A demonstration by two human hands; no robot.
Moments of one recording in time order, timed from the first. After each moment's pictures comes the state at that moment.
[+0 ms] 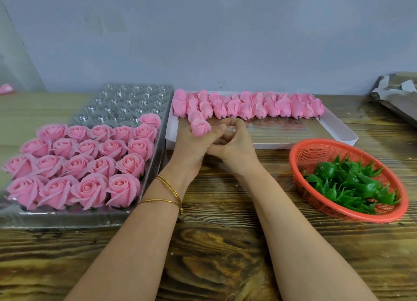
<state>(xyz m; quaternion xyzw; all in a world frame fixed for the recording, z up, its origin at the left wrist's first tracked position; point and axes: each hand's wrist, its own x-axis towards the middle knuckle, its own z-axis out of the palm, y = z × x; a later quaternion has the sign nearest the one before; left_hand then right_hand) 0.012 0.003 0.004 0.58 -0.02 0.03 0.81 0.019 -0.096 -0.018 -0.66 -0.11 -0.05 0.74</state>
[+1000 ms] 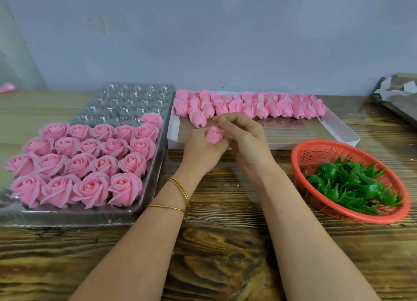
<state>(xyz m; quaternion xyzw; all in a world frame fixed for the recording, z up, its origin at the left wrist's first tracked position) 0.014 -0.001 -0.011 0.77 -0.07 0.12 0.62 0.003 -0.101 0.016 -0.60 -0.08 -0.06 0.79</state>
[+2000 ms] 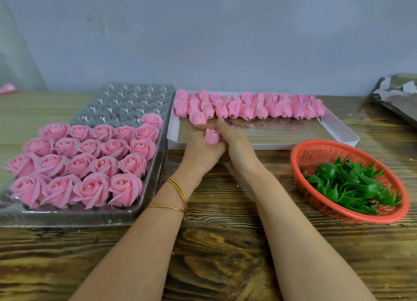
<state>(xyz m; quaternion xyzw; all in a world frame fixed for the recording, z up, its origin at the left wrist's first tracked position) 0.018 -0.003 -0.016 0.74 -0.08 0.10 0.66 0.002 -0.090 0.006 -0.65 -0.09 0.03 0.75</state>
